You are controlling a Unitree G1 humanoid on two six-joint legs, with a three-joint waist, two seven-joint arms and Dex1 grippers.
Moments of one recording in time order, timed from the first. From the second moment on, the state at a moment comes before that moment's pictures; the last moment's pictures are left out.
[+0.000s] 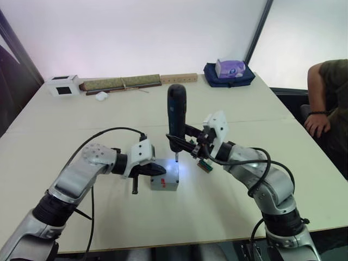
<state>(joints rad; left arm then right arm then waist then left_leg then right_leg) -0.44 0.73 -0.29 -0.25 -0.29 0.53 -1.13 -0.39 -0.35 0.15 -0.45 0.52 0.64 0.51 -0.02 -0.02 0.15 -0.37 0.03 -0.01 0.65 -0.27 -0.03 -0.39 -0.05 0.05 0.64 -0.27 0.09</state>
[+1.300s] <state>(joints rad) -0.47 0.72 -0.09 -0.40 -0.57 0.69 -1.09 -0.74 -0.75 -0.03 0.02 0.78 1.61 0.17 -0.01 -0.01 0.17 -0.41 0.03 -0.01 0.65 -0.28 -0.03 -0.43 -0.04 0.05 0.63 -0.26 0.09</state>
